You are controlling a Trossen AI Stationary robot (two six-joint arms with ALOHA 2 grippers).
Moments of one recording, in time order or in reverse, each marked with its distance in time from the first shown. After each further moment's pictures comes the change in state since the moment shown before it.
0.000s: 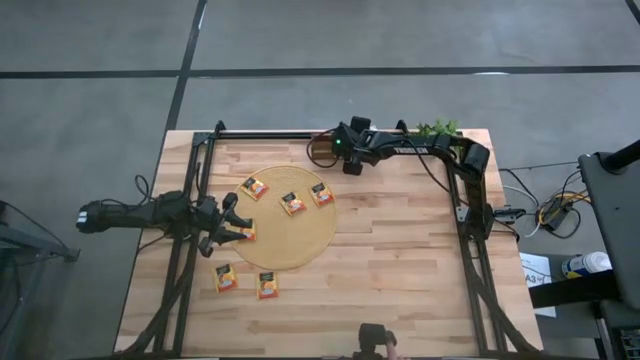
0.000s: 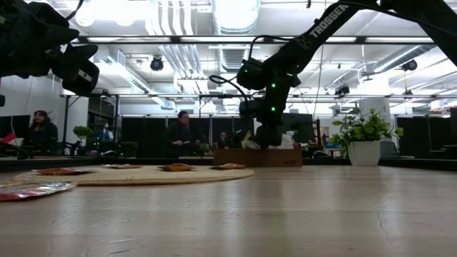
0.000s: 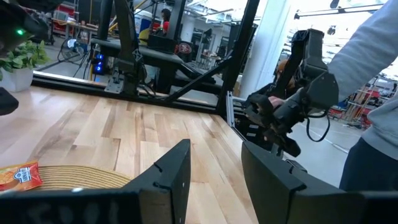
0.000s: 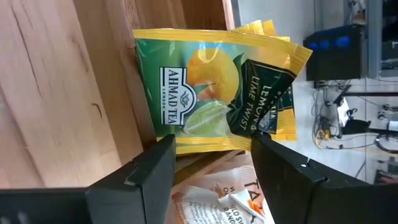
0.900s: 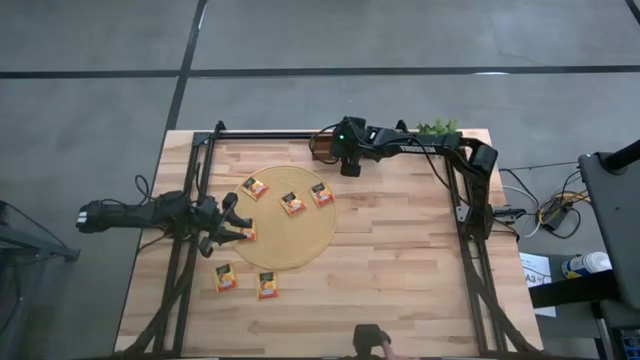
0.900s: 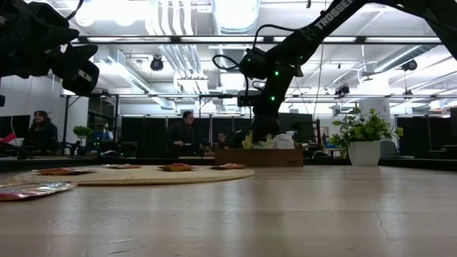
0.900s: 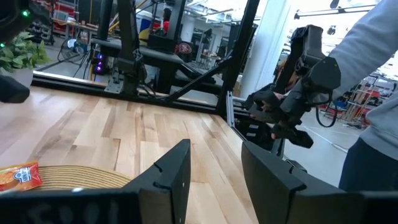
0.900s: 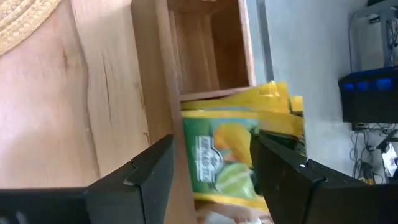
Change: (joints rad) left arm 0.000 0.000 0.000 0.000 0.000 0.000; right arm -0.007 -0.065 -0.004 0.012 -0.213 -0.052
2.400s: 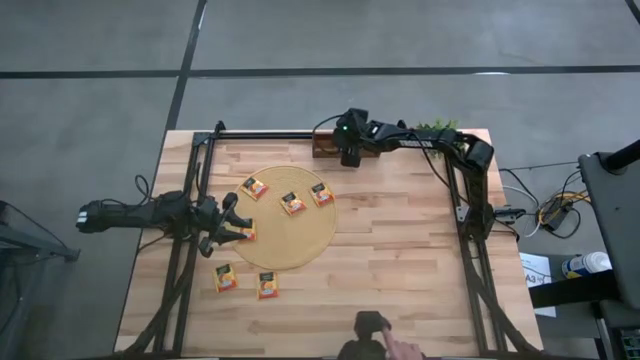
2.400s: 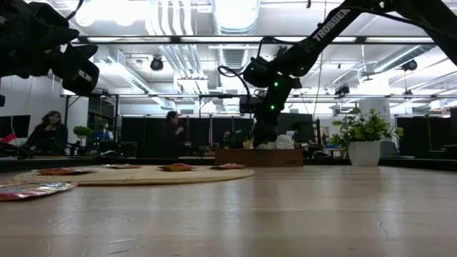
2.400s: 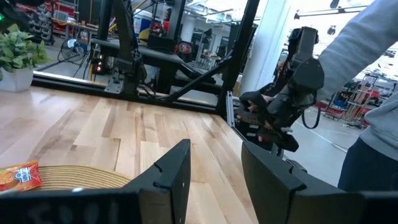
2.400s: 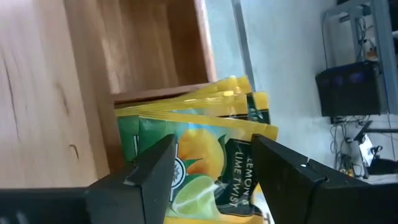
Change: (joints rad) left arm 0.000 0.000 0.000 0.000 0.000 0.000; right arm -0.072 0.050 -0.006 0.135 0.017 -0.063
